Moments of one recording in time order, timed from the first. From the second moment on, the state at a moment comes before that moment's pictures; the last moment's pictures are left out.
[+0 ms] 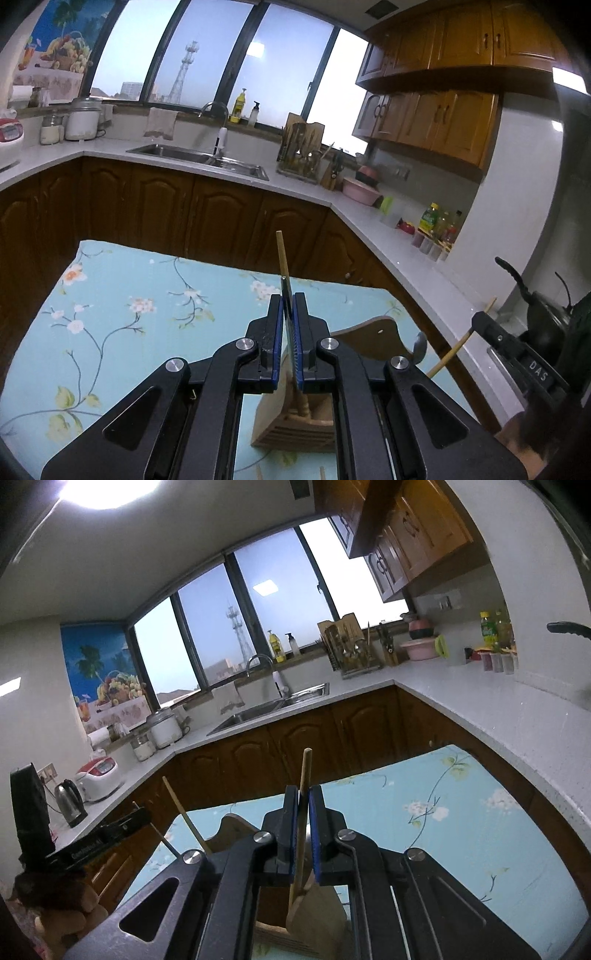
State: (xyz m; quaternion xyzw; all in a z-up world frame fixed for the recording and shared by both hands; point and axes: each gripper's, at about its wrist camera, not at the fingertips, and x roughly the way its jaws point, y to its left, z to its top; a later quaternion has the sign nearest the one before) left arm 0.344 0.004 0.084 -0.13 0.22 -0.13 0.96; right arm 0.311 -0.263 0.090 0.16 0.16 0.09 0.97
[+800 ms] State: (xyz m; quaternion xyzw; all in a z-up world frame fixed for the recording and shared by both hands) left arm 0.299 0.027 0.095 -0.16 0.22 -0.10 0.96; right arm 0.283 -0.279 0.109 0.19 0.15 0.10 0.97
